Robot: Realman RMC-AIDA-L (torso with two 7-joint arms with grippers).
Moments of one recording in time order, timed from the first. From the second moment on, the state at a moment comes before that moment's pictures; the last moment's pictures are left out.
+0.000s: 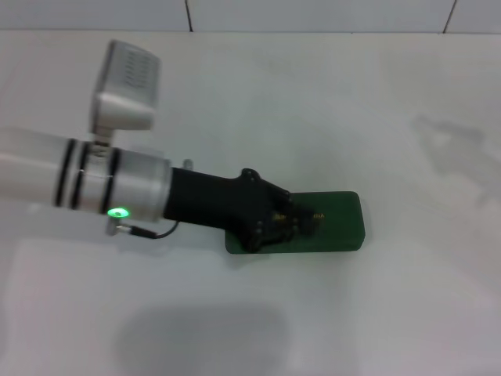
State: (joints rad) left arm -0.73 -2.08 1.10 0.46 1.84 1.51 -1.39; right arm 0.39 2.00 -0.63 -0.50 -1.33 -1.62 1.13
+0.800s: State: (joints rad) left arm -0.36 -1.97 0.87 0.68 1.66 1.95 -1.39; right arm 0.44 2.03 -1.34 -0.75 -1.43 -1.57 1.28
